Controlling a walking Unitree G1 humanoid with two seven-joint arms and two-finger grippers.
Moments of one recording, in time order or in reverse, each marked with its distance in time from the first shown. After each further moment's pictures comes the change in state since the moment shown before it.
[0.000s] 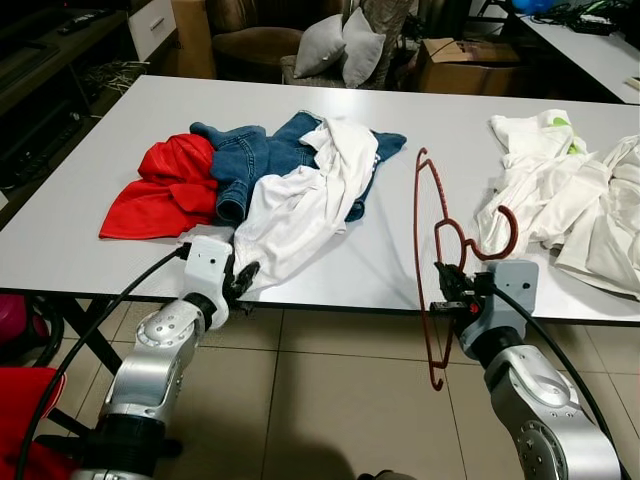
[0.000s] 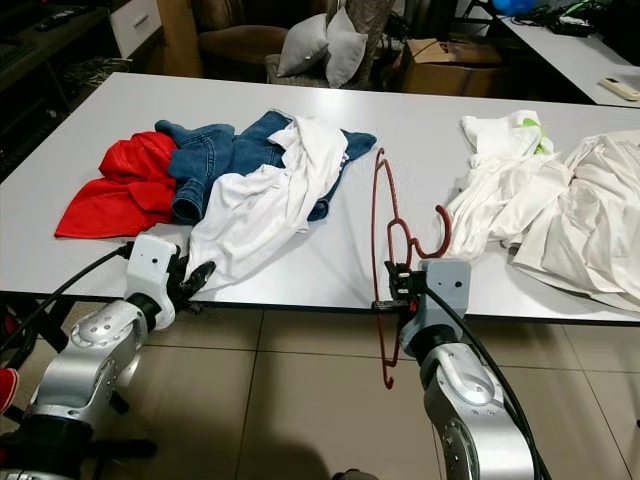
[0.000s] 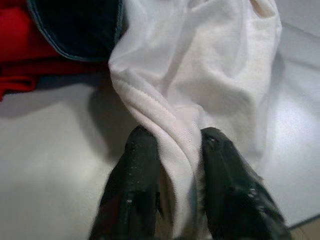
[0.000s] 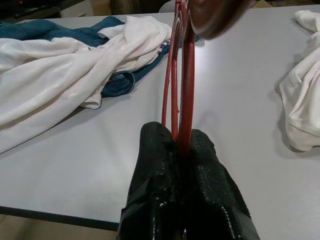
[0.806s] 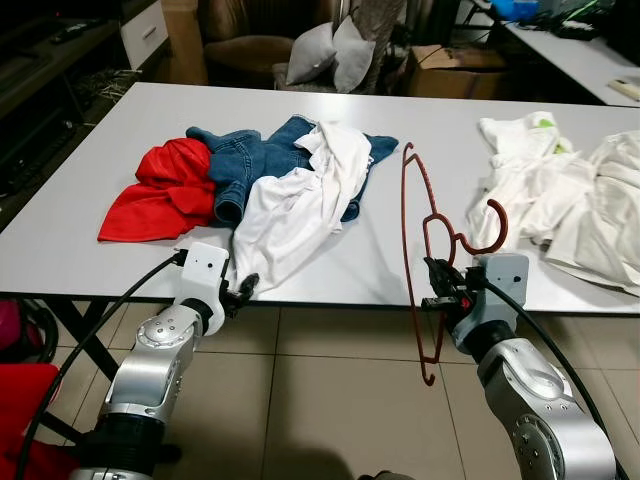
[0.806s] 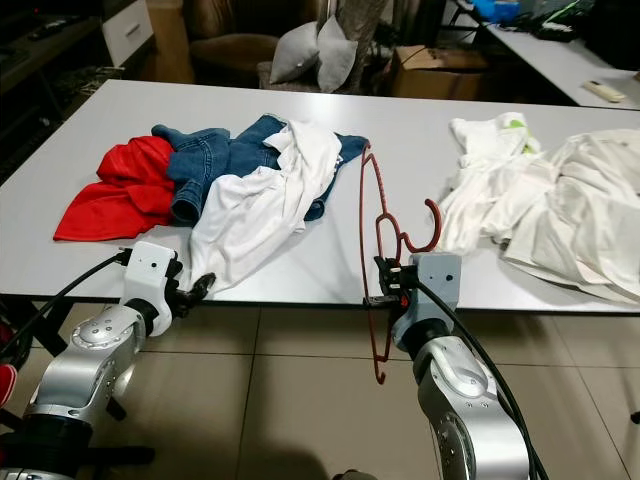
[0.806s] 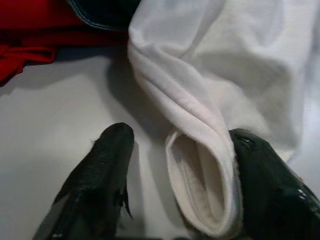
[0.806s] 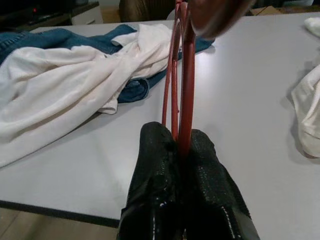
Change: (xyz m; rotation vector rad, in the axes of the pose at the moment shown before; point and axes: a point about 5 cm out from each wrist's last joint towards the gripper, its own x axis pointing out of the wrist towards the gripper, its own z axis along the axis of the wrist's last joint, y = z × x) left arm 0.002 0.008 -0.009 -0.002 0.089 0.086; right arm 0.003 0.009 0.005 0.005 -0.007 0.052
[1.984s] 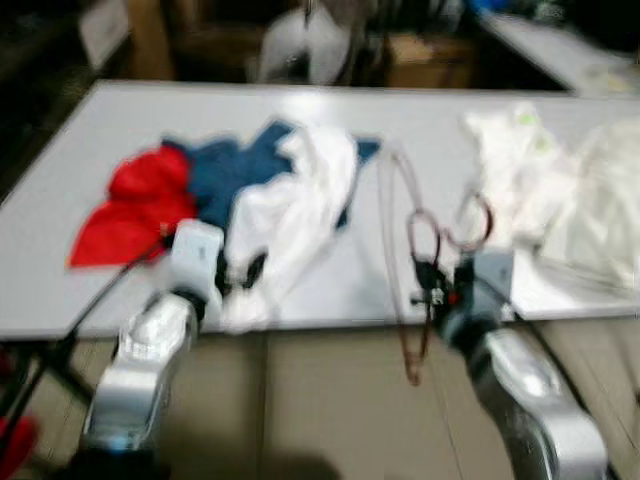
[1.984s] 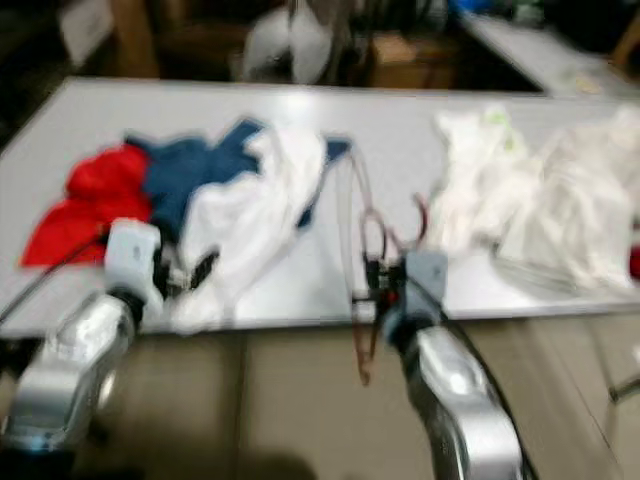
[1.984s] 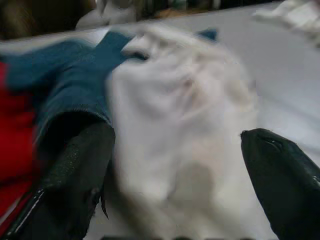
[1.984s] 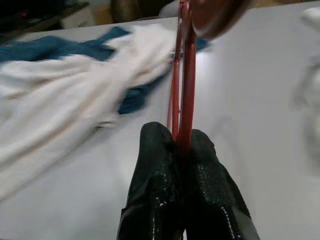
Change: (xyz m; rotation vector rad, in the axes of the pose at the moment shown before) left arm -0.030 -0.019 0.047 0.061 -0.236 -0.037; right arm 0.004 0.007 0.002 0.026 0.013 0.032
